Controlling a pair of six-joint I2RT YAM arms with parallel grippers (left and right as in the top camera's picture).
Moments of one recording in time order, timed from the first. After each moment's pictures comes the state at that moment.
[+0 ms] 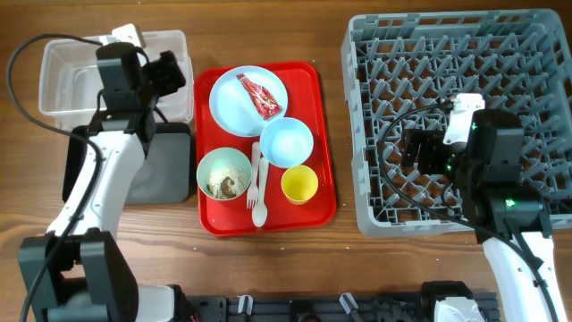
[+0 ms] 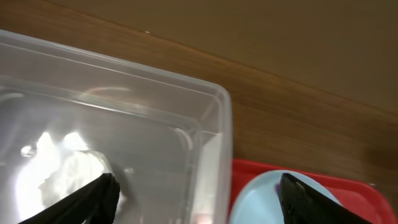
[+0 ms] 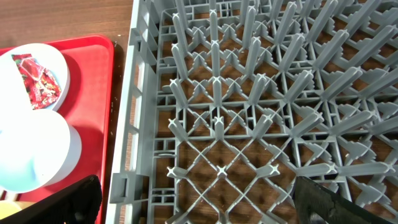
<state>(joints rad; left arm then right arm) 0.04 1.58 1.08 -0.07 0.00 -0.27 0.02 1.00 0.89 -0.66 -0.07 0.07</state>
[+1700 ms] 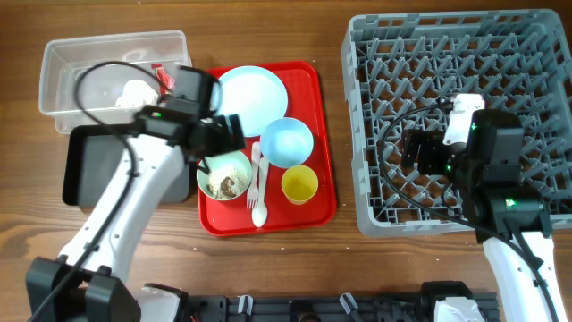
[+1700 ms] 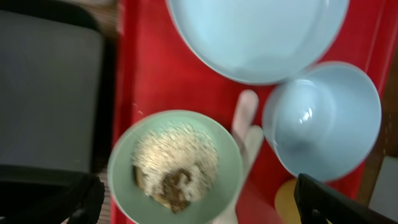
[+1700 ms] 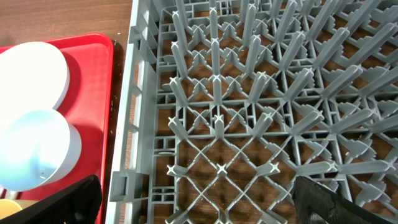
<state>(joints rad) -0.27 1.50 1.20 -0.94 0.00 -0.49 0.02 1.00 0.89 -0.67 -0.07 0.07</state>
